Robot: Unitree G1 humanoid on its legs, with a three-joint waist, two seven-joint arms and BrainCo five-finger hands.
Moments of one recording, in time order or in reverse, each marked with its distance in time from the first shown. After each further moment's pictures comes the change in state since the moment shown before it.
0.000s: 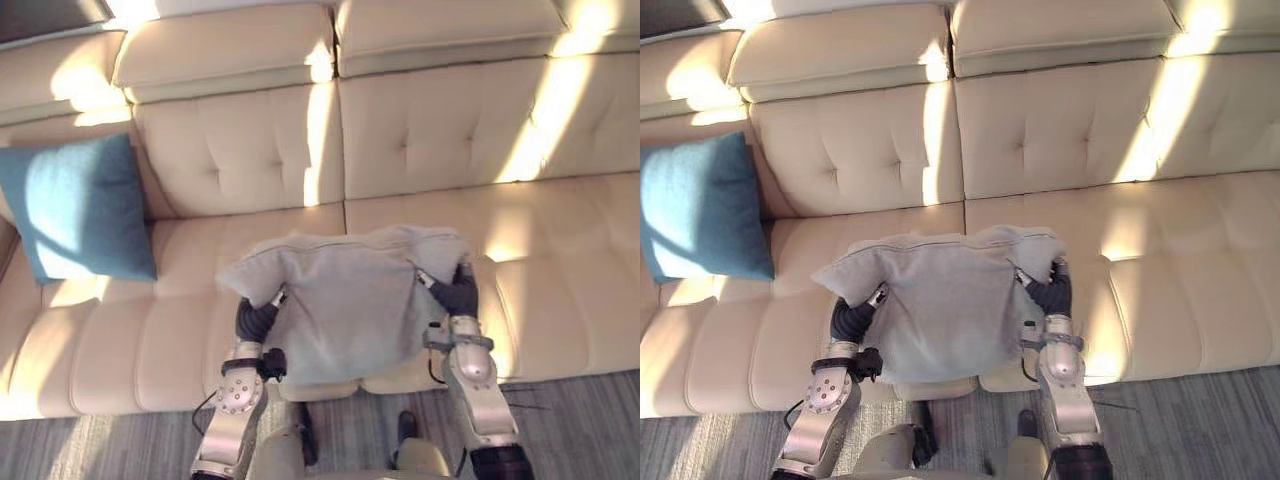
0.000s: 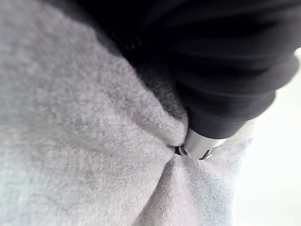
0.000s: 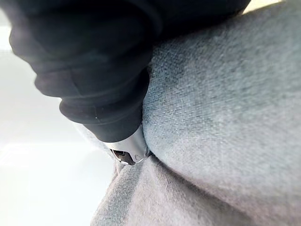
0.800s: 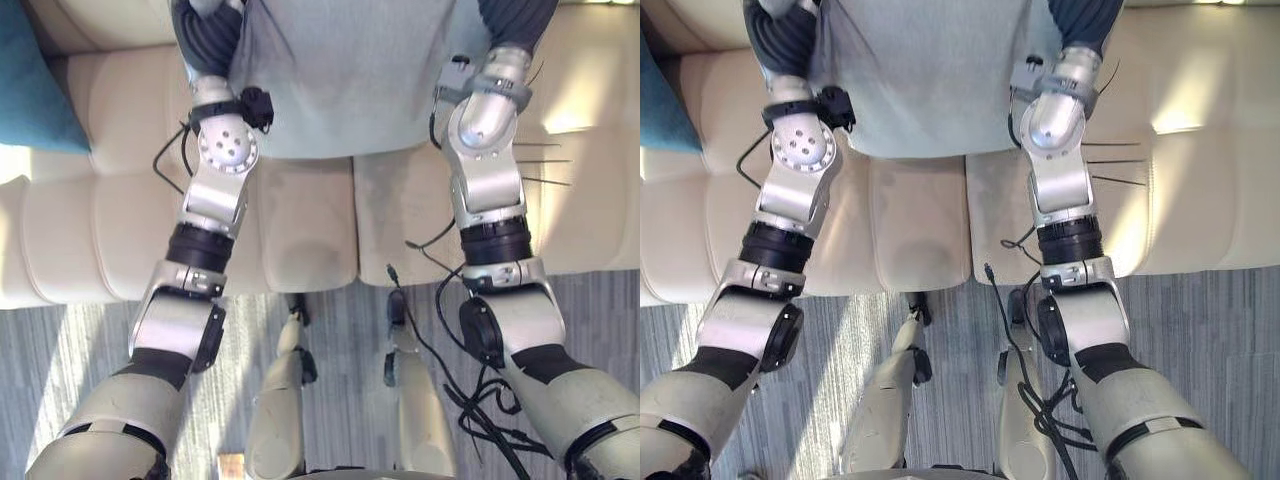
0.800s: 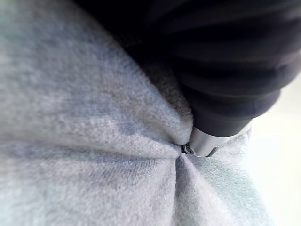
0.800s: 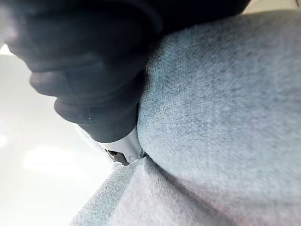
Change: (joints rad) left arm -1.253 0.261 0.041 0.519 0.099 -0.001 0.349; right arm -1.140 -0.118 -0.132 0.395 -0.159 0.027 -0.382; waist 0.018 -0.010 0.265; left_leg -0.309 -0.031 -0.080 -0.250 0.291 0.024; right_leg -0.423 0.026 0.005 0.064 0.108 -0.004
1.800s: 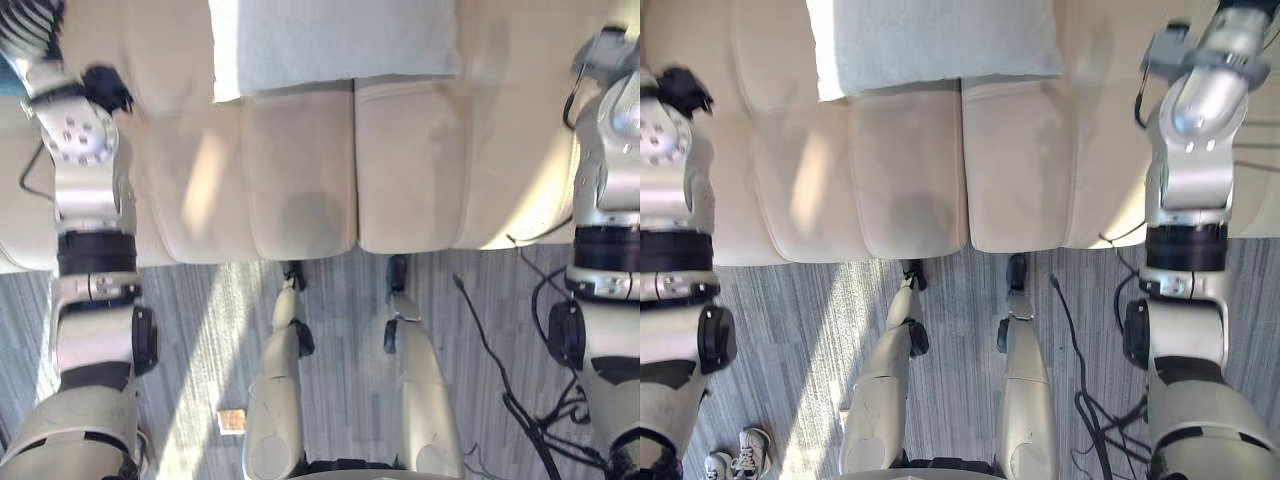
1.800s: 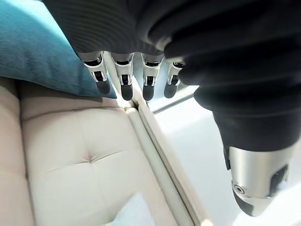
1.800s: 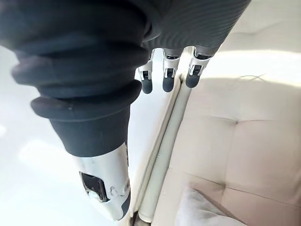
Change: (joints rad) left arm 0.304 0.247 0.276 -0.150 -0.160 -0.016 -0.138; right arm 0.306 -0.396 -0.055 -0.276 0.264 -0.014 0.208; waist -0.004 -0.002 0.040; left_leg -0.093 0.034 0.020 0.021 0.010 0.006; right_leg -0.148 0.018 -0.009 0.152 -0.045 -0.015
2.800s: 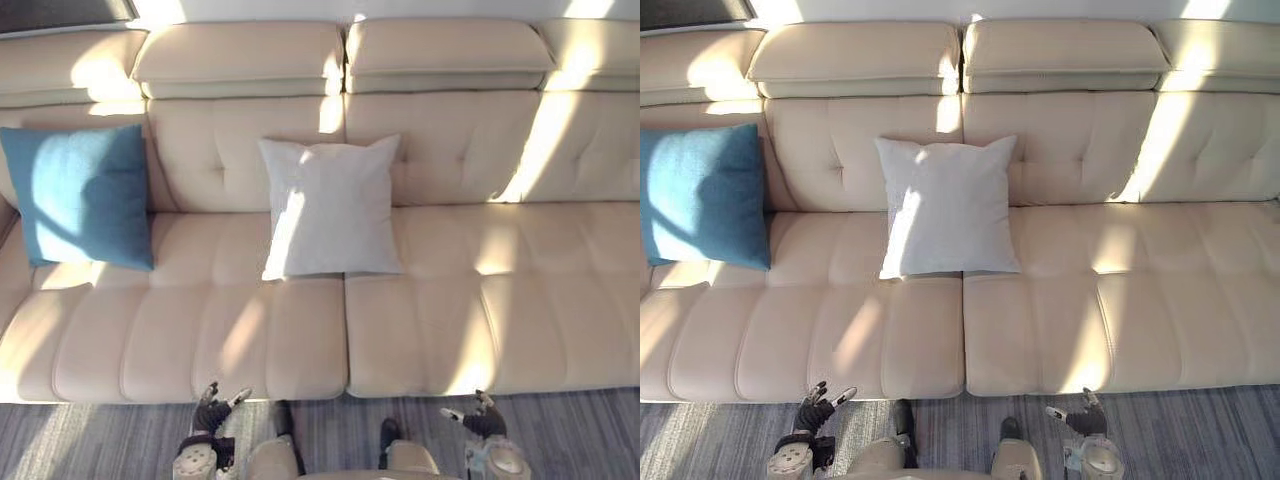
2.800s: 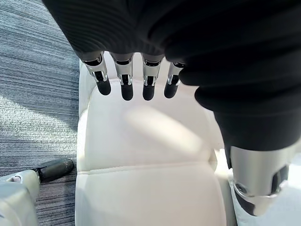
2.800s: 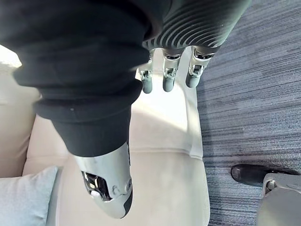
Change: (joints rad) left arm 0.980 -0.428 -0.046 0.402 0.177 0.050 -0.349; right arm 1.033 0.455 -0.106 0.585 -0.185 0.044 0.297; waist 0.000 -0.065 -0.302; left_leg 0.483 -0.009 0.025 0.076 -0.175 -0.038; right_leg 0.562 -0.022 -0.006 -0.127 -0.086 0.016
